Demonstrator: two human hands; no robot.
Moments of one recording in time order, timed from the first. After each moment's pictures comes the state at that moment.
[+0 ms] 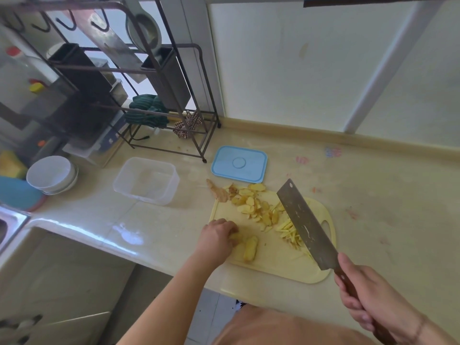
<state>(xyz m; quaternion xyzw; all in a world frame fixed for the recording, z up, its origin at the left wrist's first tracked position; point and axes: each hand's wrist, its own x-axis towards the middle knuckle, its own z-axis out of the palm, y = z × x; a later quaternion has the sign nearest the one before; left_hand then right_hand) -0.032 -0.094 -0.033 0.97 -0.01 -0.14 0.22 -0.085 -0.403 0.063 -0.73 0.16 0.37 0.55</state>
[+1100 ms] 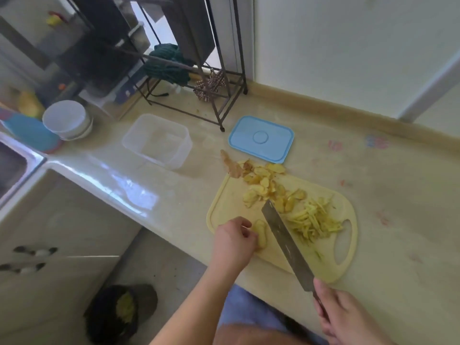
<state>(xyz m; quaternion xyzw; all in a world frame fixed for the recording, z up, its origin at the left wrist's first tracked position) -0.066 -0.158 -0.017 0.87 0.29 -0.12 0.38 -0.095 -0.379 0.011 -0.76 0.14 0.45 0.44</state>
